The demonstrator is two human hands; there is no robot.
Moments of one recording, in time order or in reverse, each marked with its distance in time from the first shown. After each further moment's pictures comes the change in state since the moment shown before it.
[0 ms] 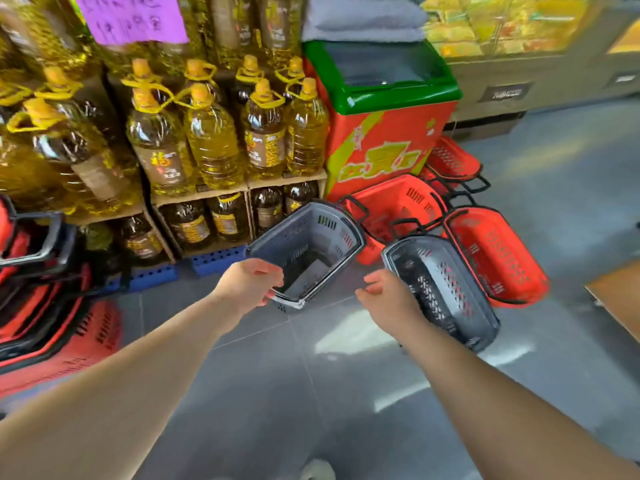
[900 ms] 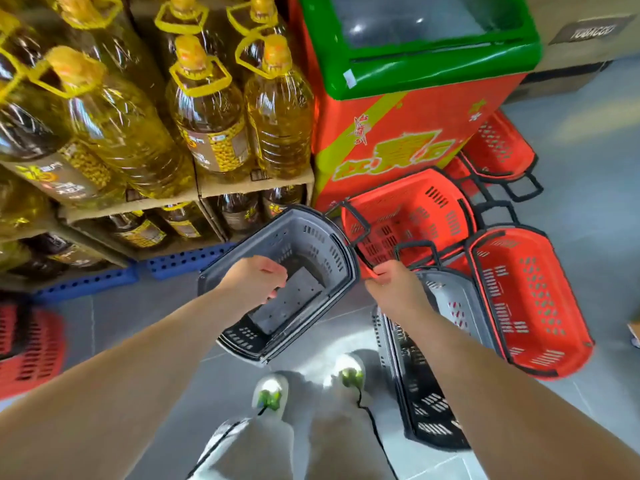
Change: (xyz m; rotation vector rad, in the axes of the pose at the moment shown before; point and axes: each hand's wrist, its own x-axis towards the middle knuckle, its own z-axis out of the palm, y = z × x) left_hand 0.311 0.119 0.108 0.144 -0.087 -0.215; right_hand 0.366 0.032 -0.050 -0.179 -0.185 0.095
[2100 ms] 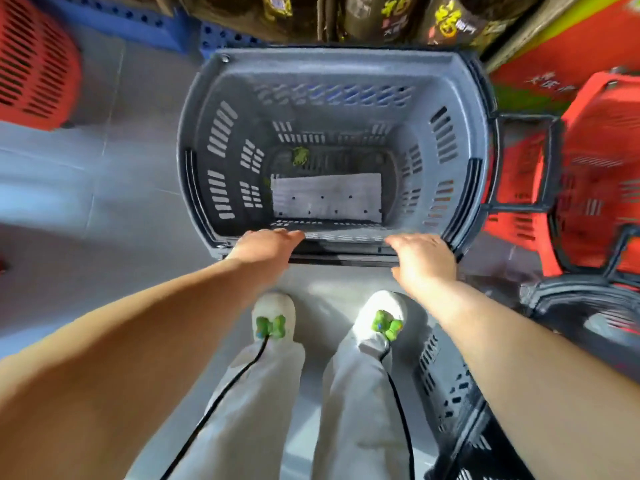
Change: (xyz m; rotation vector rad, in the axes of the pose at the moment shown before) left_hand 0.170 -0.322 0.130 0.753 -0.097 -0.140; right_hand 0.165 0.132 0.285 -1.013 -0.492 -0.619
